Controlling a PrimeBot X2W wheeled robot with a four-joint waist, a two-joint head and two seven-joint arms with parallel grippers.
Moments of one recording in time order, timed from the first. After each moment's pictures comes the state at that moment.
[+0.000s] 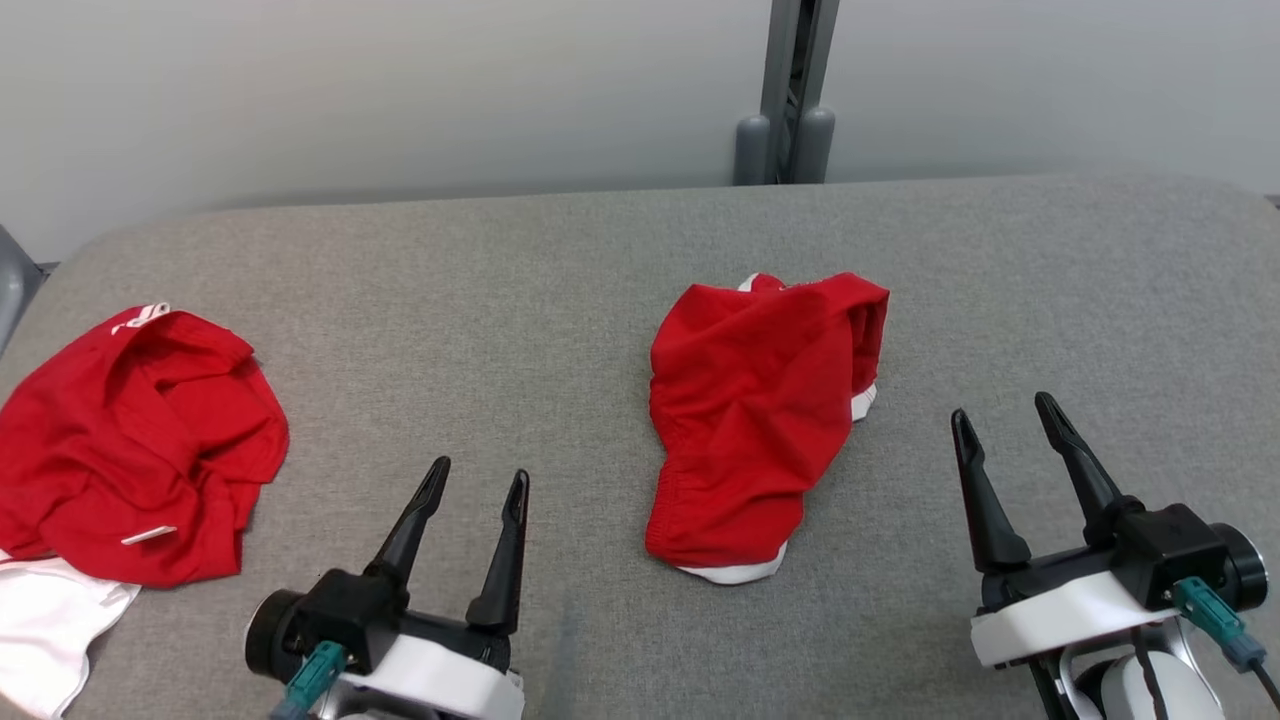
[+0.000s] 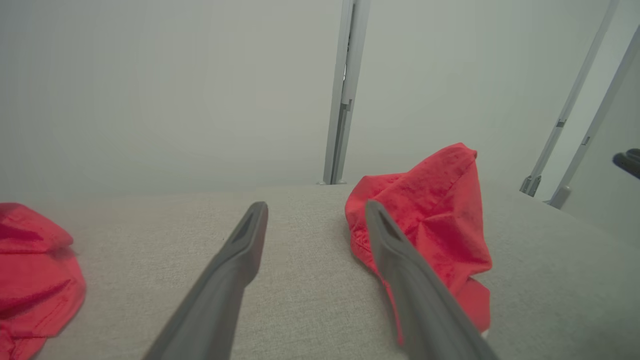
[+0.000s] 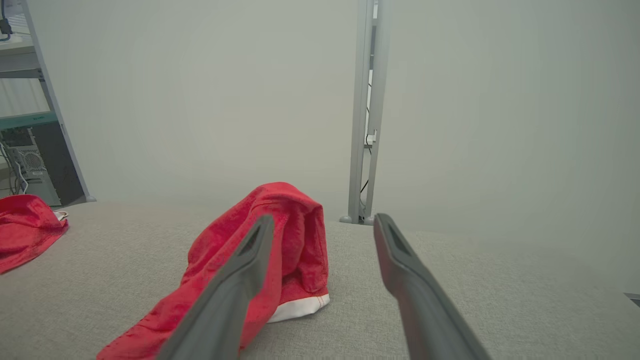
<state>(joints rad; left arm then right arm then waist) -0.04 0.05 -0.24 0.16 -0.22 -0.04 -0.26 -0.12 -0.05 0.07 0.16 0.07 0.13 -0.26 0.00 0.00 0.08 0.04</state>
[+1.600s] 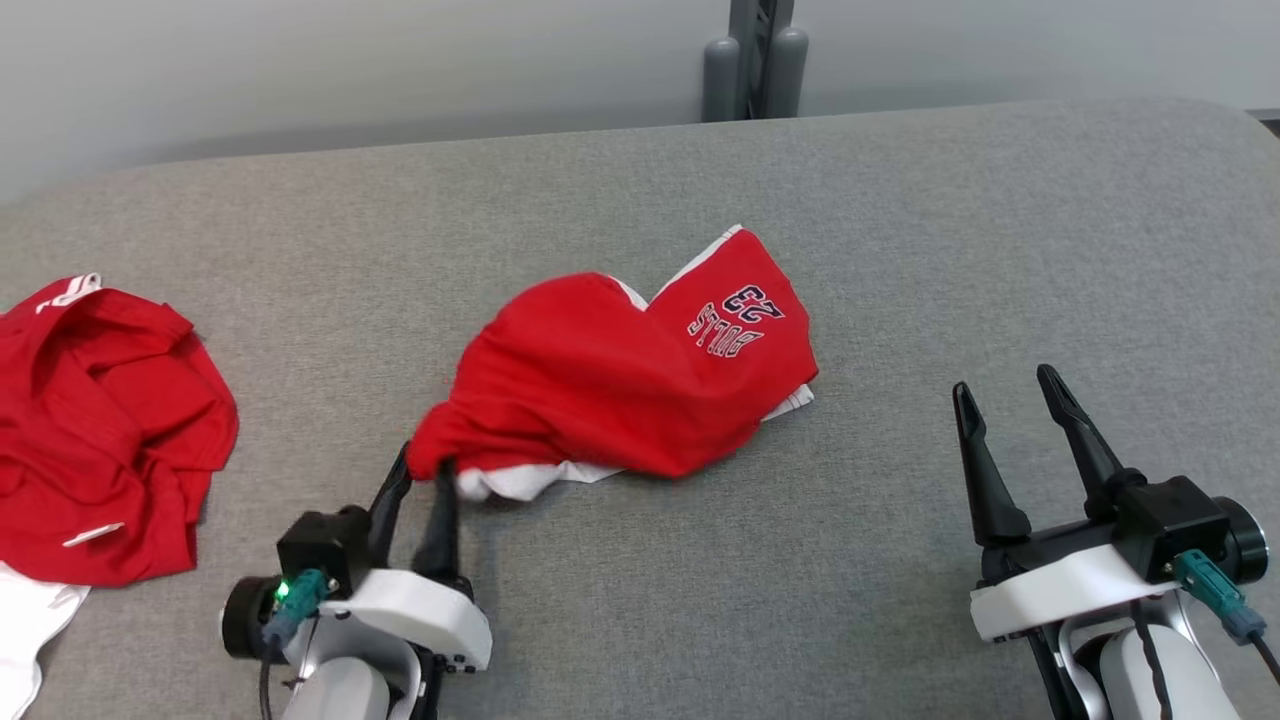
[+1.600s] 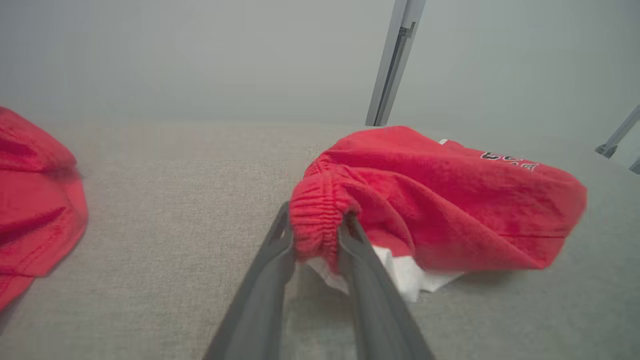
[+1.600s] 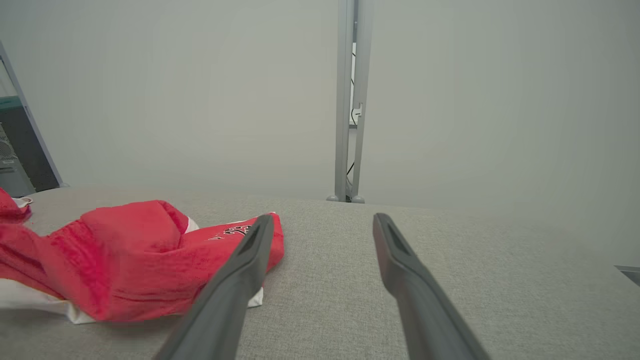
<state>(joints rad) -0.22 0.05 -0.22 0.42 -0.30 0.06 -0.26 -0.17 -0.05 0.07 0.18 0.07 0.13 -0.26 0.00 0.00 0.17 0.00</state>
